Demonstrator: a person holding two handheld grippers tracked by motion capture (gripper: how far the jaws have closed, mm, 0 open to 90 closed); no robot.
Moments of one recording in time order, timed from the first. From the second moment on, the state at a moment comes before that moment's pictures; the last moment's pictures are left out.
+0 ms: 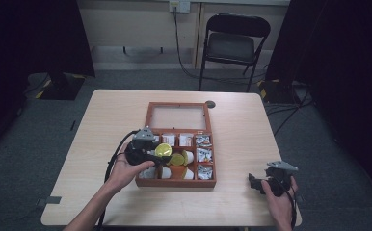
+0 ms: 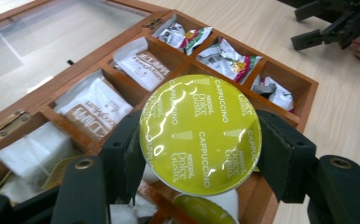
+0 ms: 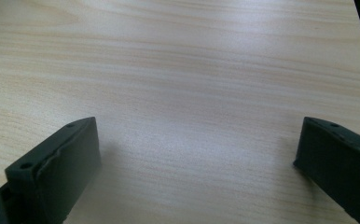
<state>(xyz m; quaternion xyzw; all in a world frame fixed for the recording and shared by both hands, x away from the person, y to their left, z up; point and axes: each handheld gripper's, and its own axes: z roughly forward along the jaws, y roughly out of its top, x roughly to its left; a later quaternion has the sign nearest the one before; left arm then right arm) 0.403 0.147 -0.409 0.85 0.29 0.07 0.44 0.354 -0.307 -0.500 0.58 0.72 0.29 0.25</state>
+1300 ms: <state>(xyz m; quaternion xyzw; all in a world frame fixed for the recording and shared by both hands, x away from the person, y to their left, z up) 0.414 0.200 -0.396 0.81 0.34 0.09 0.46 0.354 -0.307 -0.500 0.58 0.72 0.29 0.25</state>
